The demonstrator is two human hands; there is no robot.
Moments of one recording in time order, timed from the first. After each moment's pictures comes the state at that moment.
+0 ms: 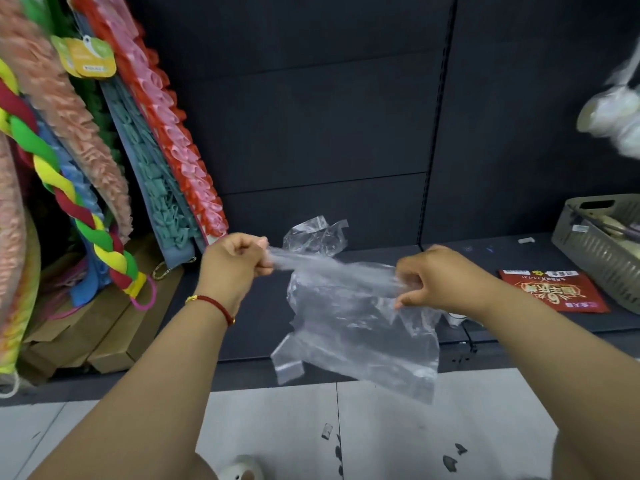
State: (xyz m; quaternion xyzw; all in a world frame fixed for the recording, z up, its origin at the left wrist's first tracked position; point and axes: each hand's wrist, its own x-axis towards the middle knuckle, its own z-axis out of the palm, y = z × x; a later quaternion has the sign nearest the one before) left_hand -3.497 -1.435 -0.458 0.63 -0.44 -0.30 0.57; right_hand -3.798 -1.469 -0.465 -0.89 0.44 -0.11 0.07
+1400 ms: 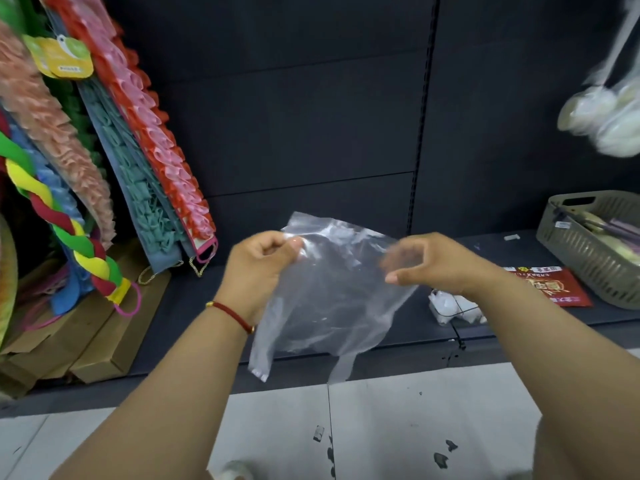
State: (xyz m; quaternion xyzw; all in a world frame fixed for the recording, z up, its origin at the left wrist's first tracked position) left_hand -3.546 -1.430 -0.452 0.52 -0.53 -0.35 0.57; right_hand -3.806 -1.463 -0.444 -0.75 0.48 -0.25 0.38
